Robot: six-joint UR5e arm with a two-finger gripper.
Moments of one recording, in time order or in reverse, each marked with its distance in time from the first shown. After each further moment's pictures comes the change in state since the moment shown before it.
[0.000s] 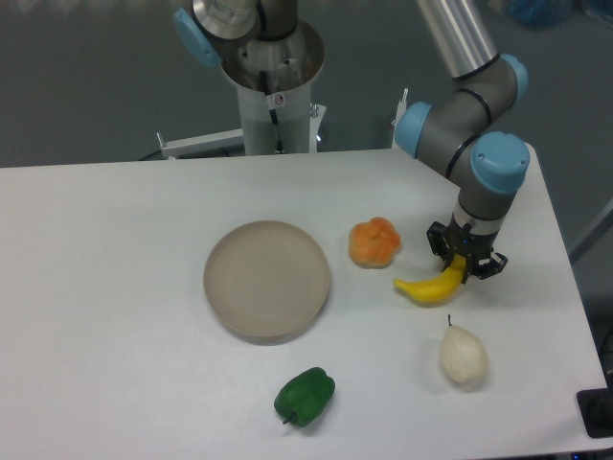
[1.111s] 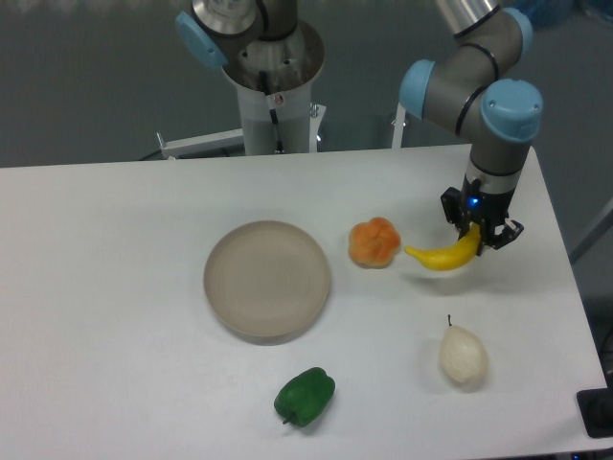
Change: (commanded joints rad) arm 0.018 0.097 -0.049 -0.023 -0.014 0.006
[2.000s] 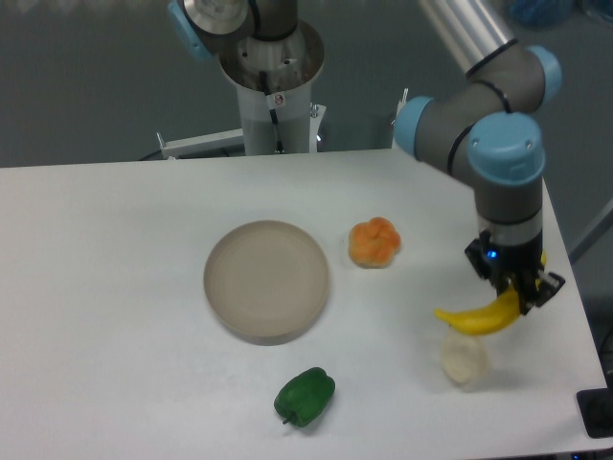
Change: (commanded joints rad) arm -0.019 0.018 0.200 -0.011 0.028 0.223
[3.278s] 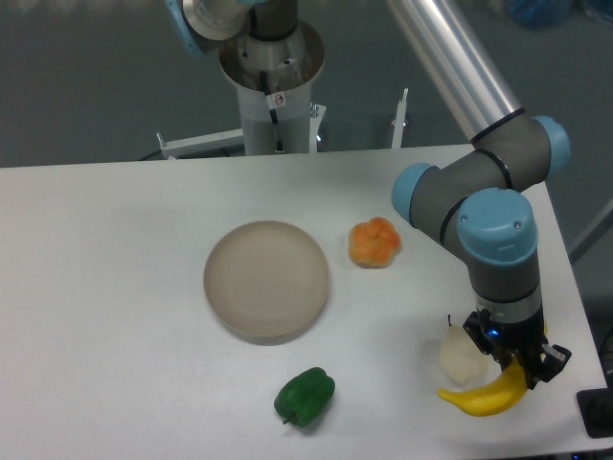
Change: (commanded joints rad) arm -0.221 -0.293 0.412 0.000 0.162 -0.395
